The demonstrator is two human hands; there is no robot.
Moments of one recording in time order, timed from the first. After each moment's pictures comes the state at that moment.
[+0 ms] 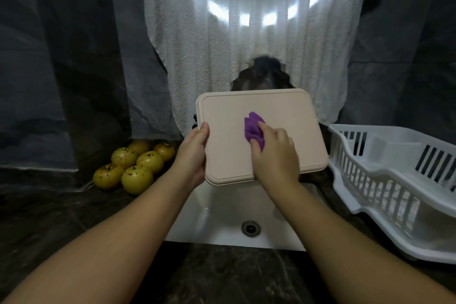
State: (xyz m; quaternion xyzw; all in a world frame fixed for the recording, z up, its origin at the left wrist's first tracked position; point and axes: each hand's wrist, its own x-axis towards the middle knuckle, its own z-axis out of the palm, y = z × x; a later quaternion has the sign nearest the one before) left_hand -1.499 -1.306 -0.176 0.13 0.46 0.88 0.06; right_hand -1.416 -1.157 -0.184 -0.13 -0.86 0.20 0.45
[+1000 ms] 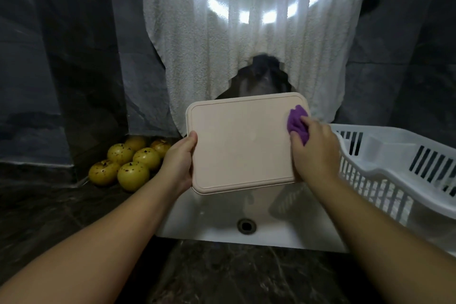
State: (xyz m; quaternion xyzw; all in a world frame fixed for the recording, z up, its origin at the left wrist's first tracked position) left_hand -1.500 -1.330 -0.197 0.08 0.50 0.86 0.09; right_hand -1.397 -1.075 -0.178 -0.18 -0.84 0.18 0.49
